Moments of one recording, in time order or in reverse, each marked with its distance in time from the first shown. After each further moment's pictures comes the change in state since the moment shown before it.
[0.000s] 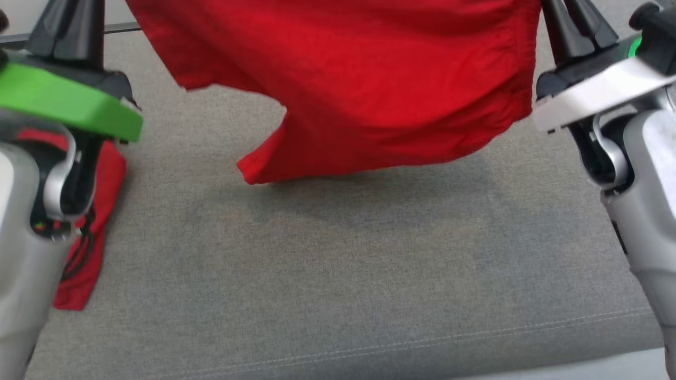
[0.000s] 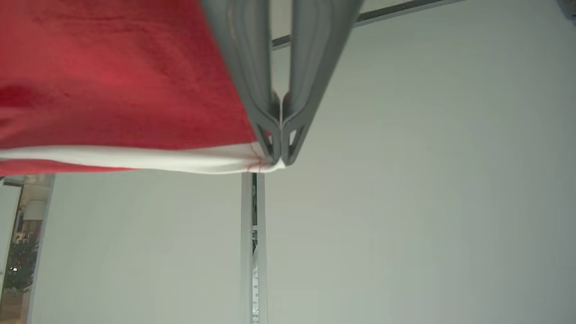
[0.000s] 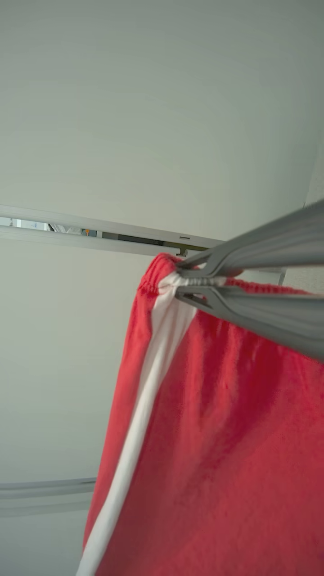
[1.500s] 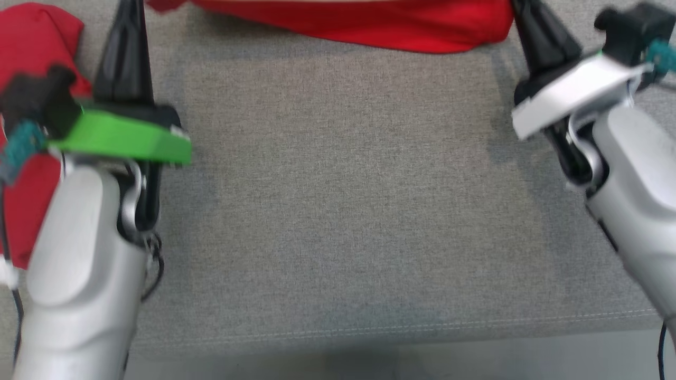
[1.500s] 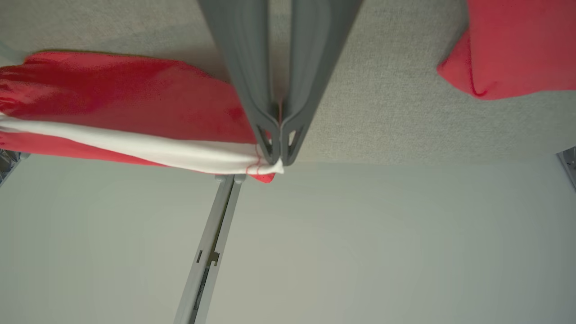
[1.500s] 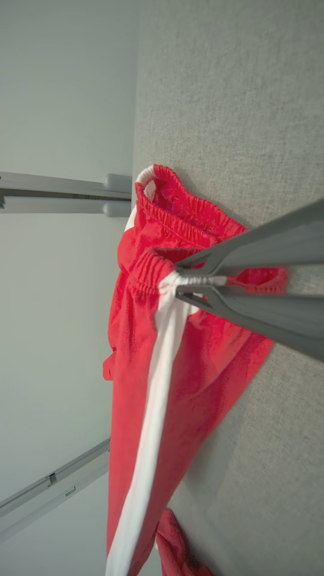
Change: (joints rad) left arm 0.013 -0.286 0.141 0.397 0.163 -0.187 -0.298; right arm -0.173 -0.048 0.270 0.329 0.260 0.000 -0.146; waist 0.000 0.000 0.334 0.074
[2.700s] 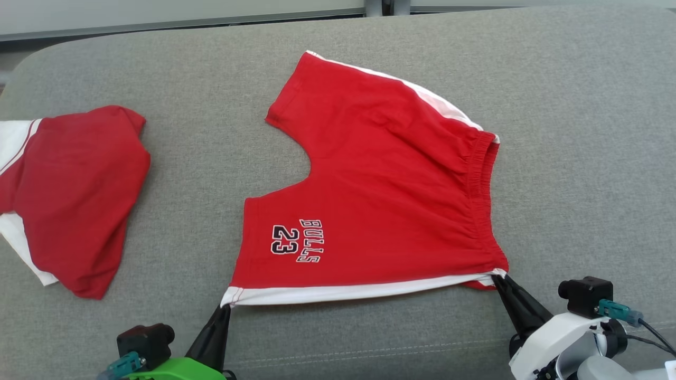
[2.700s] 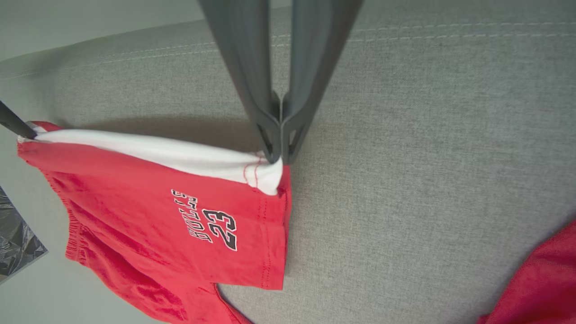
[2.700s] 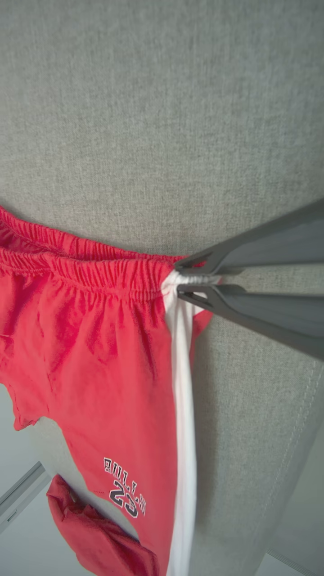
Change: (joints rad) left arm 0.844 0.029 -0.101 -0.347 -0.146 0.151 0.317; right arm 0.775 0.016 -0.061 -0.119 0.068 0.000 0.031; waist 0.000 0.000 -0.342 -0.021
